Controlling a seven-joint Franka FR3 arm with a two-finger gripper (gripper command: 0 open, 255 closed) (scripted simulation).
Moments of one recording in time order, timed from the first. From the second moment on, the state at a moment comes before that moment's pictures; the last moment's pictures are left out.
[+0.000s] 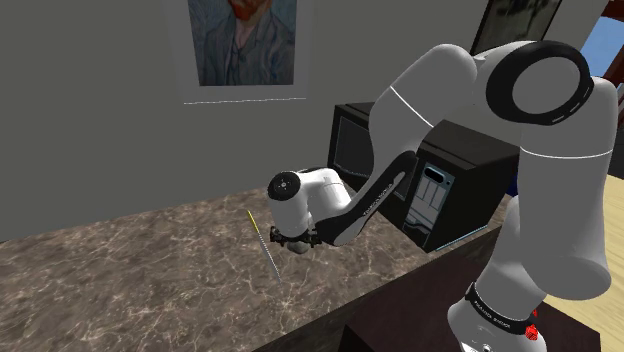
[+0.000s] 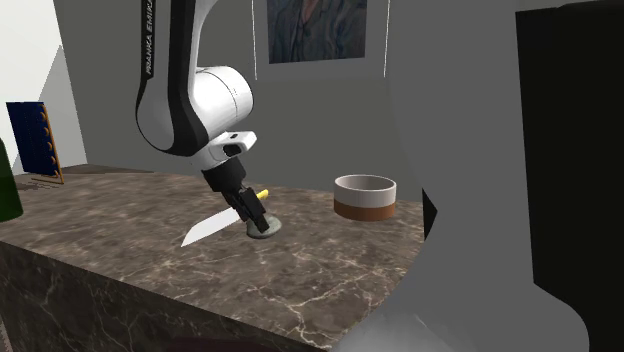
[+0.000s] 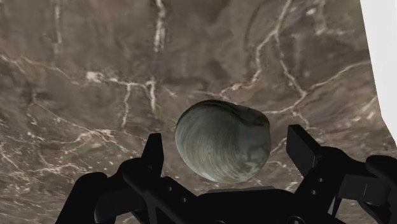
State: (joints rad) arm 0.34 0.34 0.17 -2.24 -0.78 2.41 1.99
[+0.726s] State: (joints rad) arm 0.34 0.34 0.17 -2.24 -0.78 2.41 1.99
